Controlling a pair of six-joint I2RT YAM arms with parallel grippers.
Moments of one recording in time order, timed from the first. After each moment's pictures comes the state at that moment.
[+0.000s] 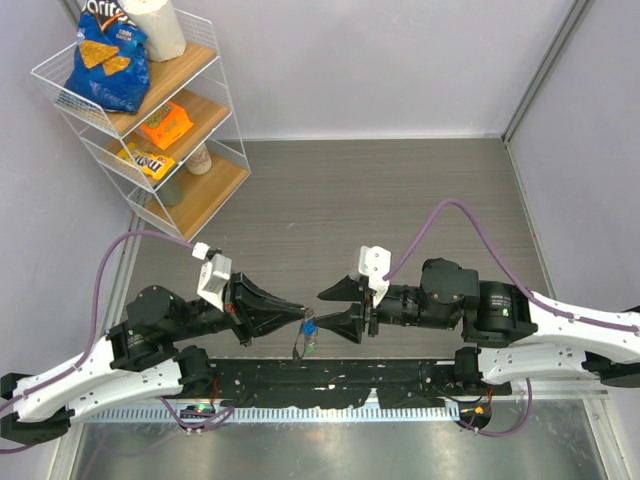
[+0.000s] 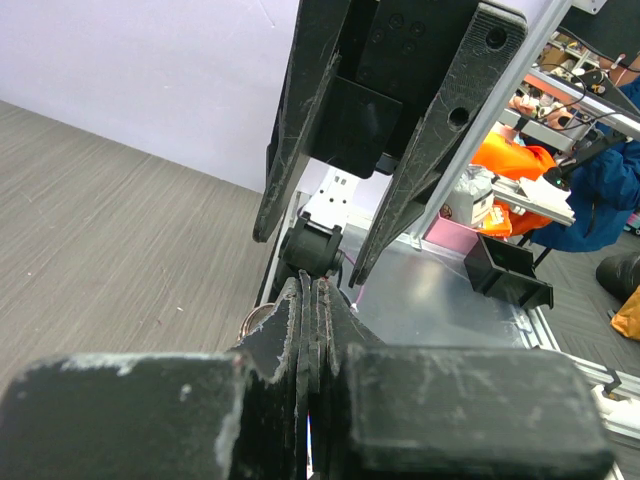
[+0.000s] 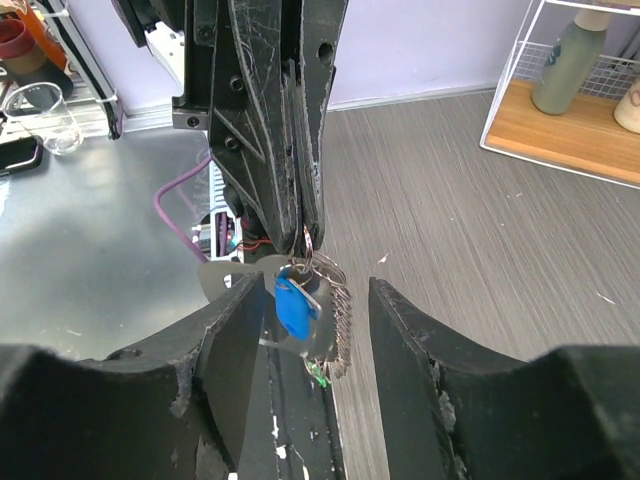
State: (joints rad) left arm -1.17 0.46 0.70 -0.03 0.23 -0.40; right arm 1.43 0.90 1.13 -0.33 0.02 0.03
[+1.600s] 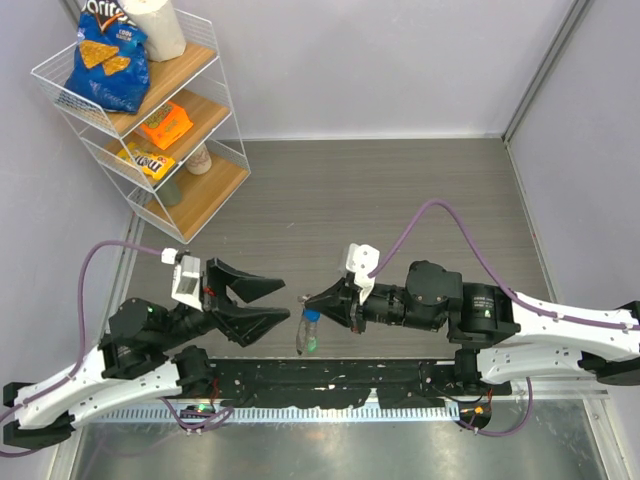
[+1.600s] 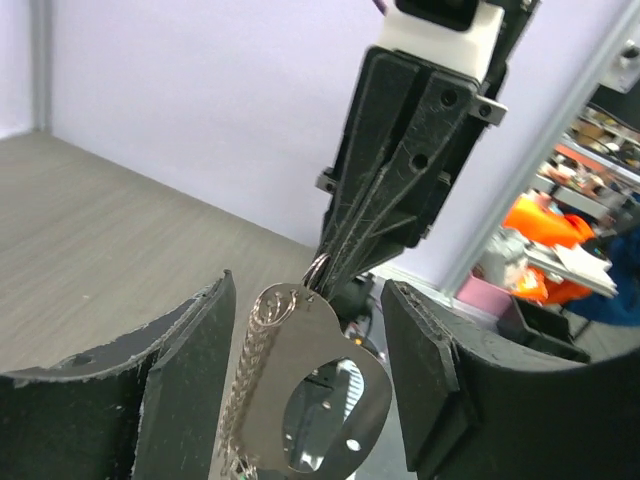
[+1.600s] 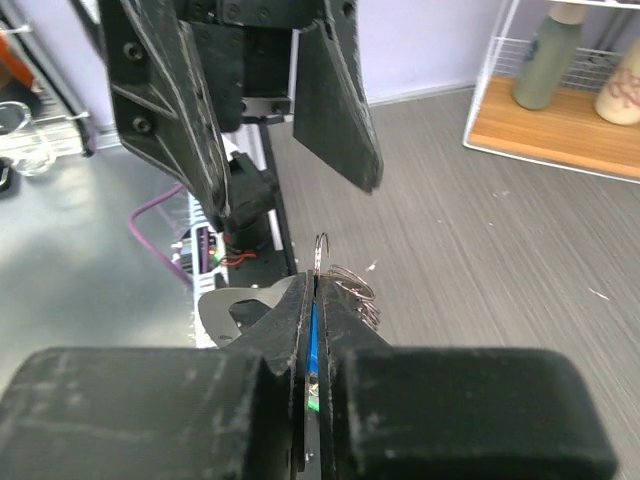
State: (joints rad) left arm -1.17 0.34 0.64 0.01 0.11 -0.39; right arm 1.43 0.96 1.10 -0.23 0.06 0.05
